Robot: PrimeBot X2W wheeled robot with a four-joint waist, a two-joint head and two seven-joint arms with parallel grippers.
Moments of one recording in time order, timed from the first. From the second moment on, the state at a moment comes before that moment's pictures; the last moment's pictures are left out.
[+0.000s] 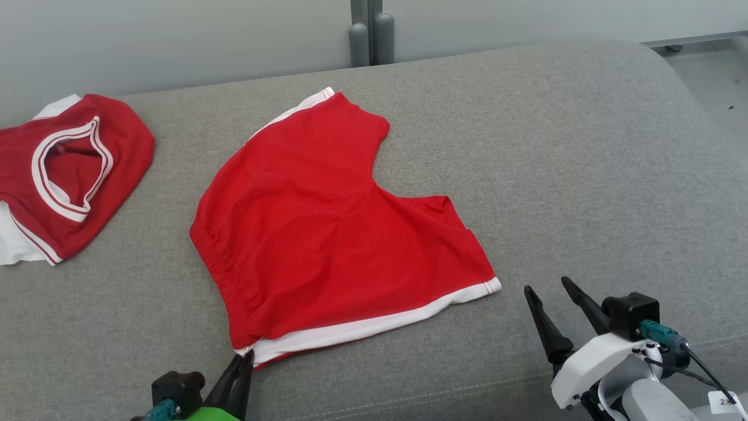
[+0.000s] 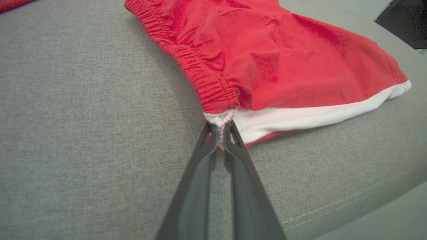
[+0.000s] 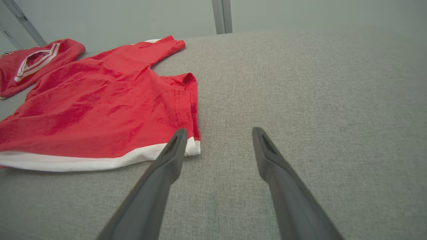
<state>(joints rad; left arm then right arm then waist) 0.02 0.10 -0.32 0.43 -0.45 -0.08 -0.25 -0.03 -0.18 0.33 0.36 0.32 0.08 -0.21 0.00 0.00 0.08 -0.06</state>
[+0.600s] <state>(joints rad) -0.03 0.10 -0.31 0.40 -0.41 -0.09 -0.25 -0.17 -0.22 0.46 0.50 0.23 0.11 -0.19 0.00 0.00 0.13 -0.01</state>
